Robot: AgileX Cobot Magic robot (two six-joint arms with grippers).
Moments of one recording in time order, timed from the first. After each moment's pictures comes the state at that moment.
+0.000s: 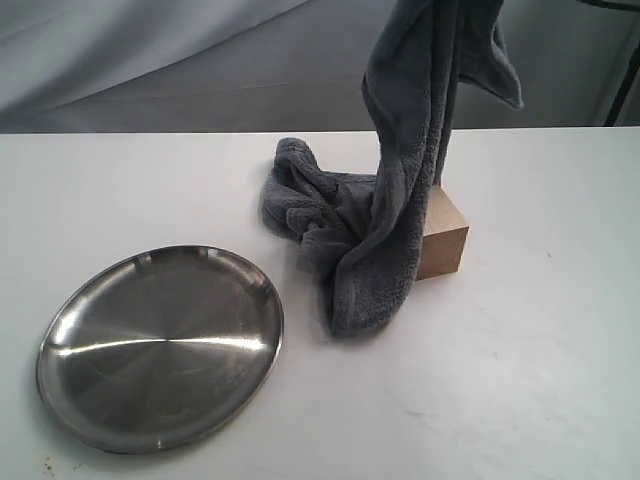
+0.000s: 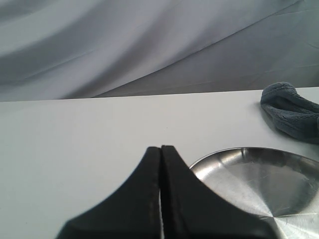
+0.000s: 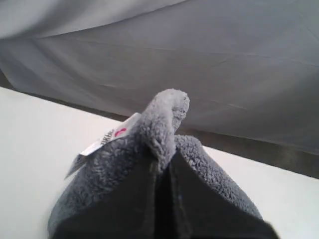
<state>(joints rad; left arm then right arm) -0.02 0.00 0.00 0.06 0.24 -0.02 0.22 1.85 -1.87 0.22 0.69 -0.18</state>
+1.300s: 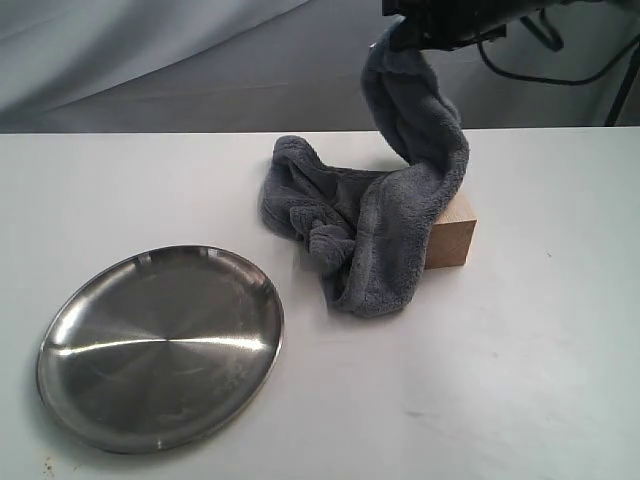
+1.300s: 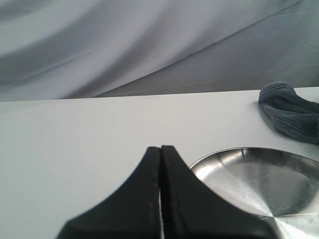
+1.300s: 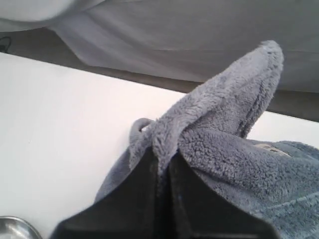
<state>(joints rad) -0.02 0.00 0.00 0.06 0.24 -0.02 0.16 2.23 -2.10 0.66 0.80 -0.41</state>
